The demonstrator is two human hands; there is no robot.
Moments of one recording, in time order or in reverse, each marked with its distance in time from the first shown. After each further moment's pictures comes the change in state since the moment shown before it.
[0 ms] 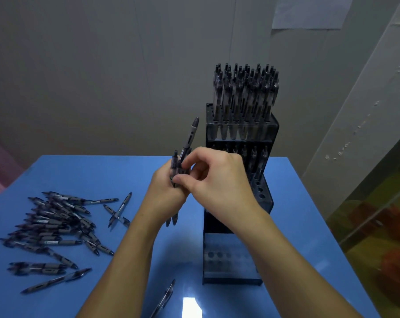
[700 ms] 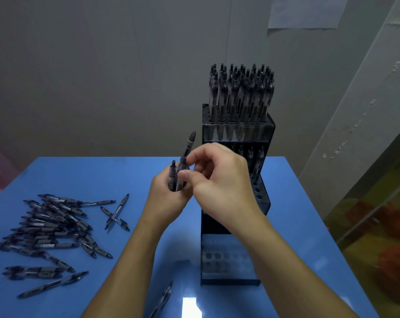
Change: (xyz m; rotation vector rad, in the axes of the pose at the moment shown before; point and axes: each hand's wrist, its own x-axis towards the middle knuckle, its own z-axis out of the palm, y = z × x) left_hand -0.003 -0.010 0.014 -0.005 0.088 0.003; right_hand -0.004 -0.002 -0.006 0.197 0.080 0.045
